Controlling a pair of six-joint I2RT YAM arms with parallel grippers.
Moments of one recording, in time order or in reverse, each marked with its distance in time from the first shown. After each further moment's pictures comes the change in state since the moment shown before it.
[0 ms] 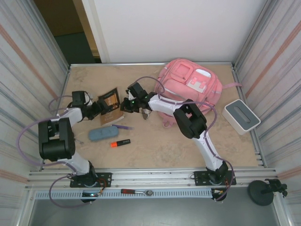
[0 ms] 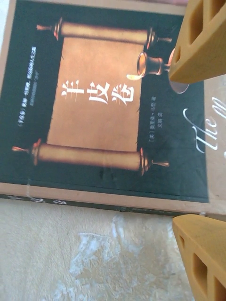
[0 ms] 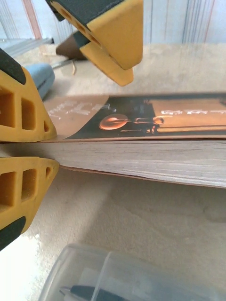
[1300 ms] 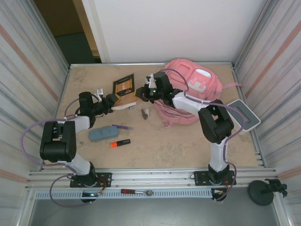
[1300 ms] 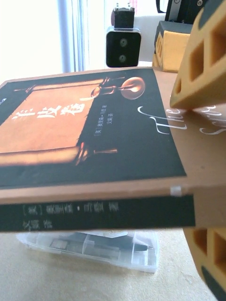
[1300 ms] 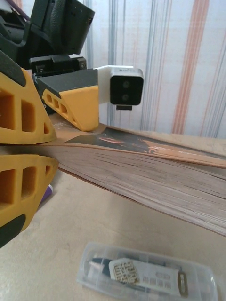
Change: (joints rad) left arm -0.151 -0.002 -0.166 0.664 0.405 -0.575; right arm -0.174 -0.358 -0.404 0.331 -0.162 0.159
